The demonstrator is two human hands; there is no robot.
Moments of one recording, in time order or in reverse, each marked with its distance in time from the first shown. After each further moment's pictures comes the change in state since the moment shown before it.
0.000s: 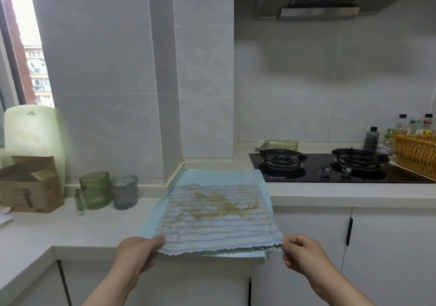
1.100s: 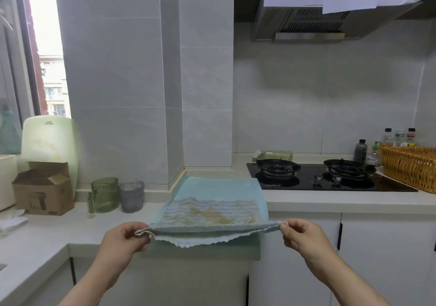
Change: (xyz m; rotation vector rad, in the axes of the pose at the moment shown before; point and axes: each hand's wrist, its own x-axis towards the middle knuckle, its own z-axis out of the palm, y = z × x) left_hand -0.045 0.029 -0.061 0.070 -0.116 0.420; right_hand -0.058 -0.059 -0.001 -0.037 -0.018 -0.258
